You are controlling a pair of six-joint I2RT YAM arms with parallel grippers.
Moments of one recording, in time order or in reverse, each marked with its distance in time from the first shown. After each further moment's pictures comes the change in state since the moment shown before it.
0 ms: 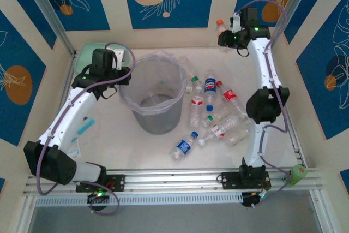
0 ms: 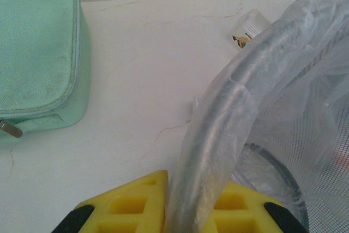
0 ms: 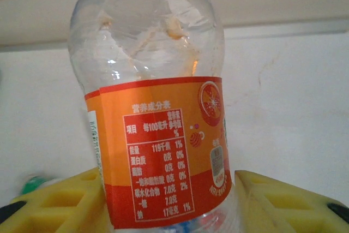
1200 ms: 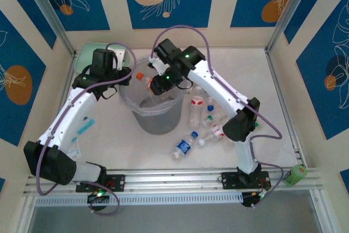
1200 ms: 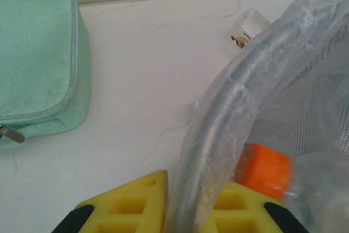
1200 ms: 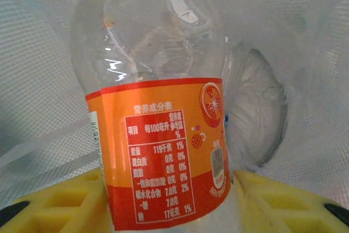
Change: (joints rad) left arm -0.007 0.000 -0.003 0.007 -0.005 0.027; right arm 0.727 -0.035 -0.046 -0.300 0.028 -0.016
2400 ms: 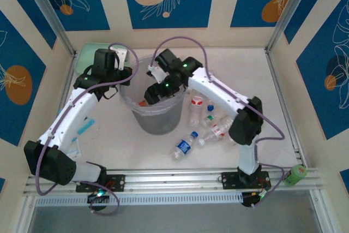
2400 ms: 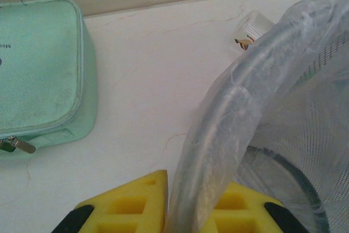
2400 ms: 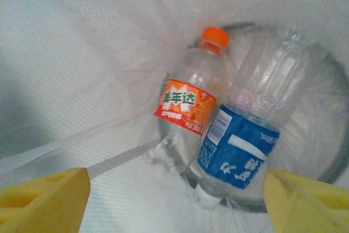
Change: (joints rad) left arm -0.020 0.000 -0.004 0.021 -0.042 0.045; right arm -0.003 -0.133 -0.307 0.246 -0.145 0.020
